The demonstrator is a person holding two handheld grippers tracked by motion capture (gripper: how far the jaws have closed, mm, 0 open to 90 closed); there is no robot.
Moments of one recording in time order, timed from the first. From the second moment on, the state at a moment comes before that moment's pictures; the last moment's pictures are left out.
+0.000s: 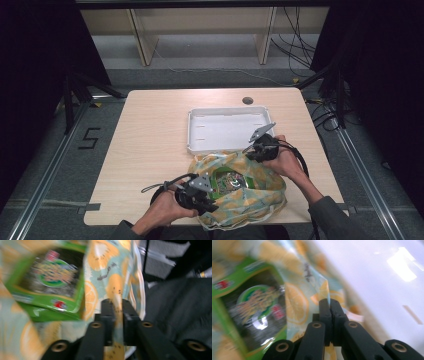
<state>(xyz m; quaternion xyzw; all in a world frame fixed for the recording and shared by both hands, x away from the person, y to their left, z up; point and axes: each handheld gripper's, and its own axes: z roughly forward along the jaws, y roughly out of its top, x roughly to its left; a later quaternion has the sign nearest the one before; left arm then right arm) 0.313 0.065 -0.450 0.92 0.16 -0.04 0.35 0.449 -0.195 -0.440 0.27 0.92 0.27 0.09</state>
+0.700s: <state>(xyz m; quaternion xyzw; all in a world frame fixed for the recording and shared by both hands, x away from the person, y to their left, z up) 0.317 0.051 -0.473 0.93 0.18 0.02 0.32 0.403 -0.167 -0.418 0.17 0.93 0.33 0.00</state>
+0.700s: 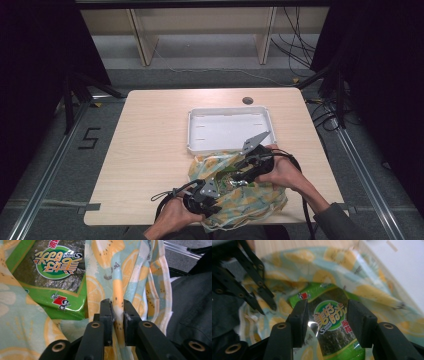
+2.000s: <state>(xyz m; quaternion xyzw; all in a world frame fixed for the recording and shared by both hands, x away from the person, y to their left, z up) 0.332 0.035 -0.488 0.93 0.19 0.04 0.31 0.458 -0.140 -0.486 0.22 0.94 0.26 -0.08</state>
